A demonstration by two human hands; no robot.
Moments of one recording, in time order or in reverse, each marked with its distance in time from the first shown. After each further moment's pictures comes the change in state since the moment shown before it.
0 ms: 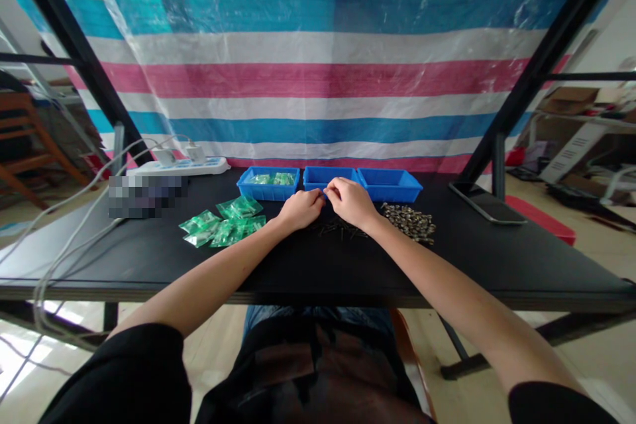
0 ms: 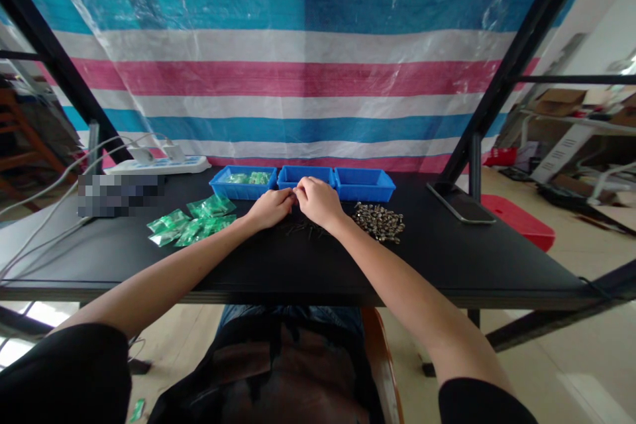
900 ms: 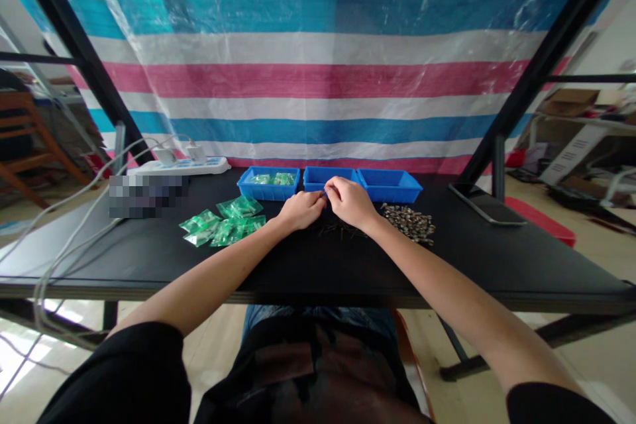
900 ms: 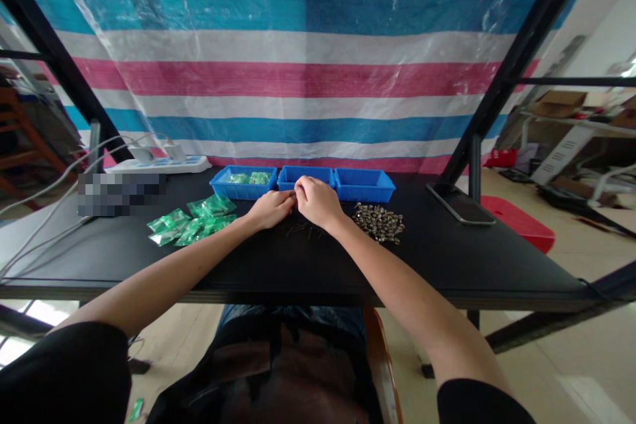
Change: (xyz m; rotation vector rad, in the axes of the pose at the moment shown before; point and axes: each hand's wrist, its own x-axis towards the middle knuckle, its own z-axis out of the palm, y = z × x) left_hand -0.003 0.005 -0.005 0.007 -0.052 0.000; right_hand 0.001 -0.003 -0.002 0.017 -0.009 -0.010
